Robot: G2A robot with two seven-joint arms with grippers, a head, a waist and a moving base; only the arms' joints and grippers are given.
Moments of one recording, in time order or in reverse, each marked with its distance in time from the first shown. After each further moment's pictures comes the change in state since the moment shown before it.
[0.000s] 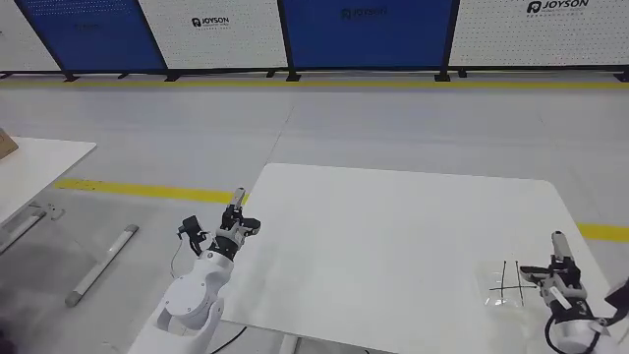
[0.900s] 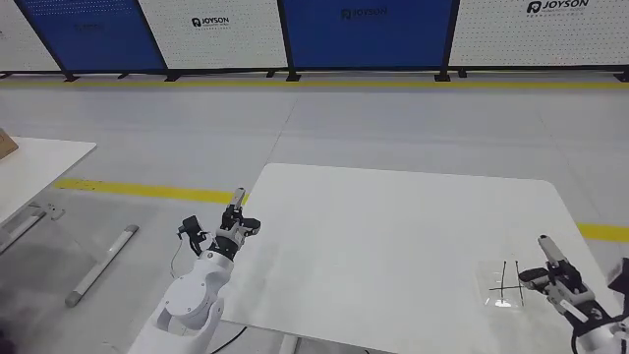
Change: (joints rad) left arm 0.000 0.000 0.000 0.000 0.000 0.000 0.000; right arm -0.006 0.040 0.164 -0.019 -0.045 0.034 0.487
